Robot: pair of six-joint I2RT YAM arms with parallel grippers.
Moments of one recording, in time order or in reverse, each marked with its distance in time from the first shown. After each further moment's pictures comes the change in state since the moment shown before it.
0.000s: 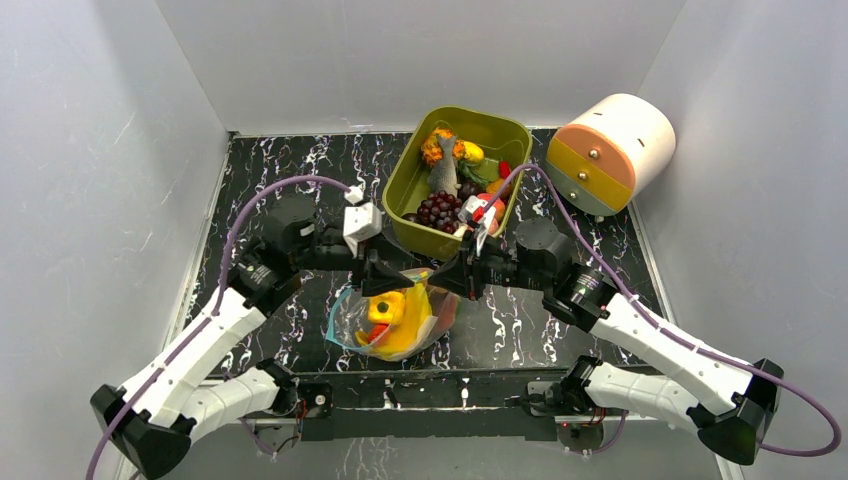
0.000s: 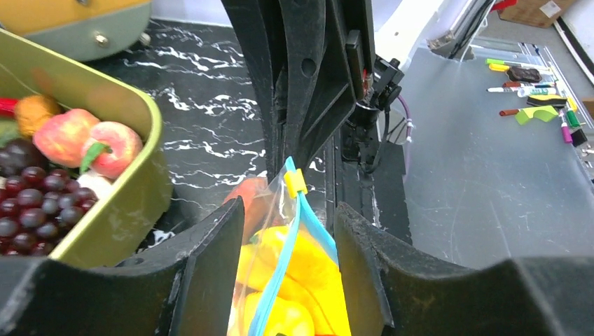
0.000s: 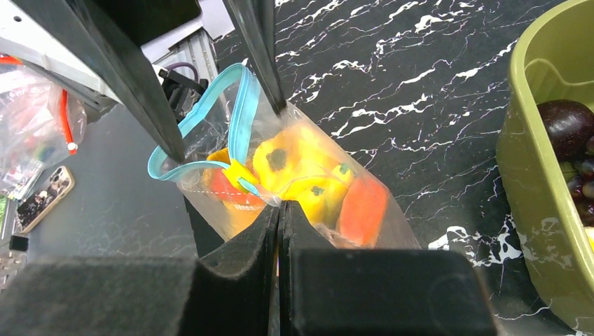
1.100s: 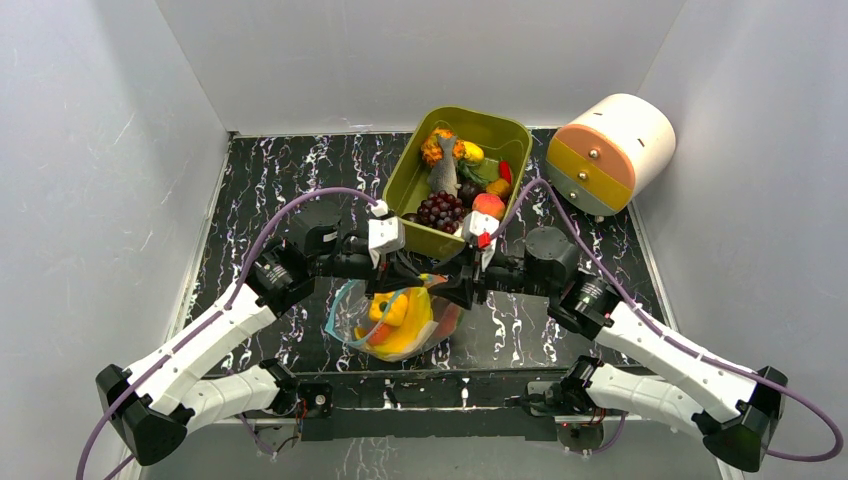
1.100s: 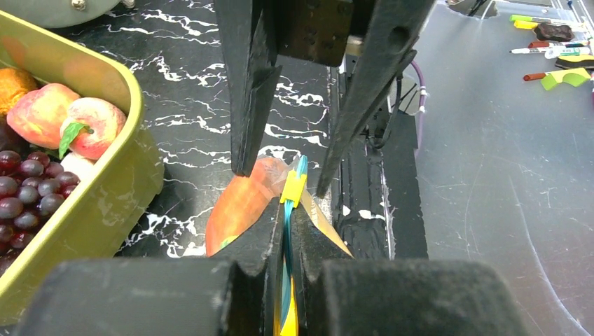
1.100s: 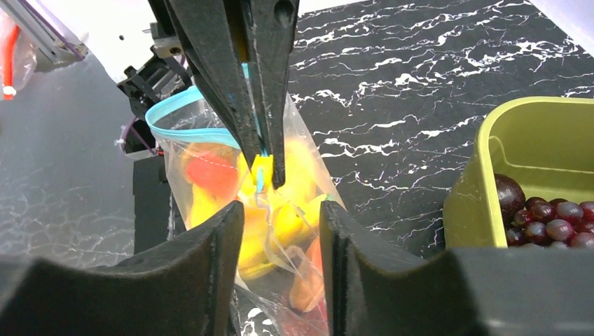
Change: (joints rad) left arm -0.151 0.074 0.001 -0.074 -0.163 0.090; right arm 0.000 -0.066 -0.071 0.099 -0.053 -0.253
